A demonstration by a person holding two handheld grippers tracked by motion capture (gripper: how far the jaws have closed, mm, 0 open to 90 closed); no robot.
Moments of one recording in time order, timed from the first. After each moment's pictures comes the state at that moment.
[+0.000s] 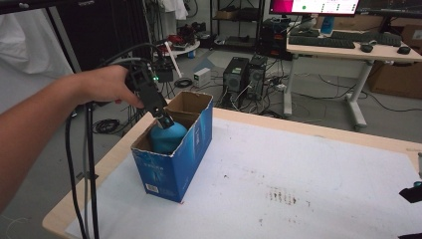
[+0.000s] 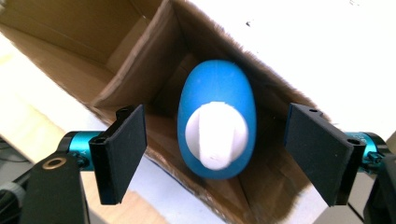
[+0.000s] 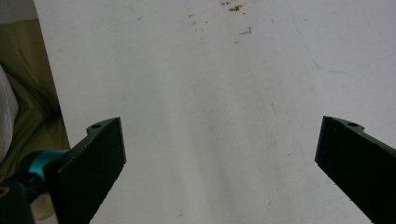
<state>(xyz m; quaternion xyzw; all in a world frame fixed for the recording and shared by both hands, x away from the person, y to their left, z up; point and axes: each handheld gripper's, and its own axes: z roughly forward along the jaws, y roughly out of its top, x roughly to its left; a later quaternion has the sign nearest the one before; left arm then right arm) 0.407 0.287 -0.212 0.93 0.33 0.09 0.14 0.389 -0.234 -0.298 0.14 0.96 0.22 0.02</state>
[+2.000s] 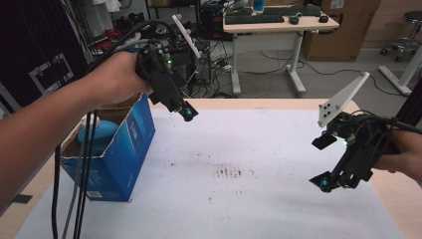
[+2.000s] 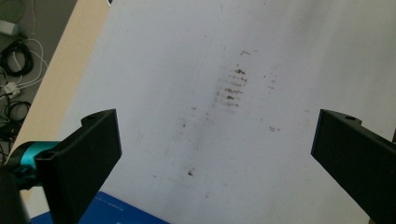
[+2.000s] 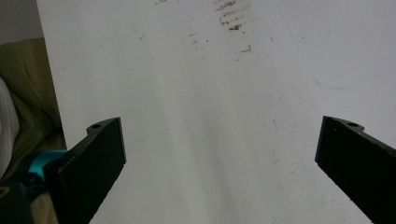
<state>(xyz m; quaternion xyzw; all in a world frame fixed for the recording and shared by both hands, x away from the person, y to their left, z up) 0.433 0.112 -0.211 0.96 0.17 0.10 0.21 0.390 -0.231 -0.301 0.14 0.96 0.25 0.02</state>
